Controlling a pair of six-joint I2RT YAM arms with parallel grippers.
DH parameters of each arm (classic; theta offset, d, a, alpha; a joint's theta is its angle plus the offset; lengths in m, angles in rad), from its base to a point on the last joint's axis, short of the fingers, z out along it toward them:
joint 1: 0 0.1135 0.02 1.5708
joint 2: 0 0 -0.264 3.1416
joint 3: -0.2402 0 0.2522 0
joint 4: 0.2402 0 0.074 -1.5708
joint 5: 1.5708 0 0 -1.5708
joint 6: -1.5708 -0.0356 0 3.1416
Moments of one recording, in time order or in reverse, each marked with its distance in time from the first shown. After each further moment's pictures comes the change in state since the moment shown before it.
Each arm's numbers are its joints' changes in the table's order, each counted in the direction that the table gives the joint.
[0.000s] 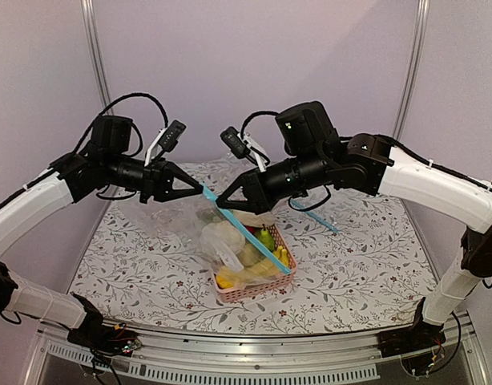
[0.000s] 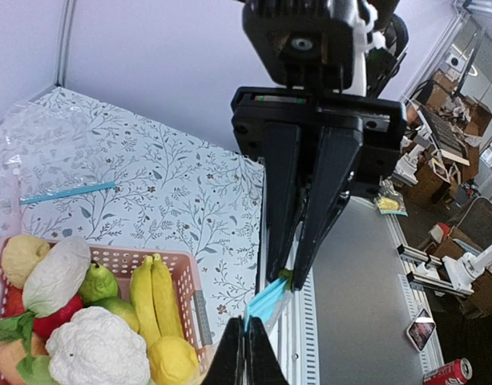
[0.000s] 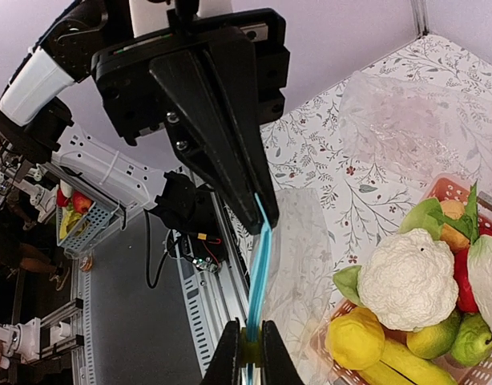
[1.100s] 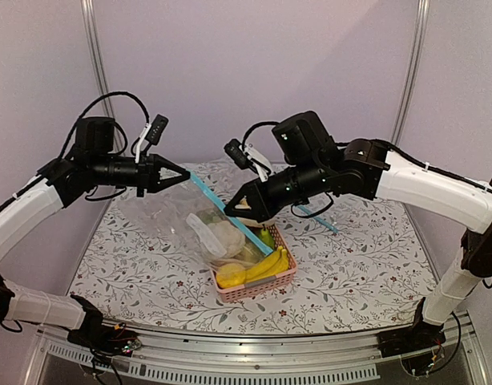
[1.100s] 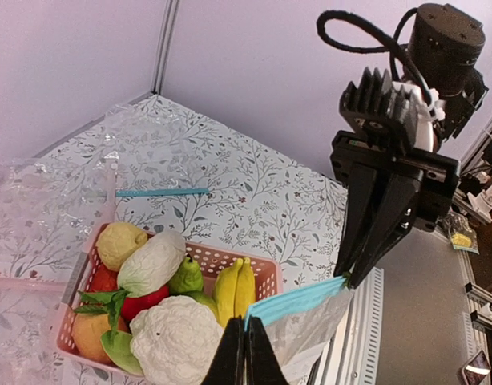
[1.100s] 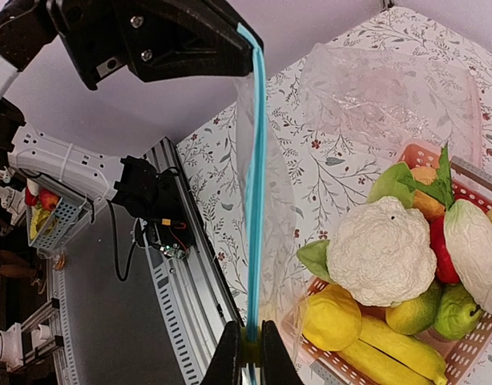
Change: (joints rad) left arm 0.085 0.079 0.058 -0.055 -0.220 0.023; right arm 0.000 0.000 0.038 0.051 0.092 0.010
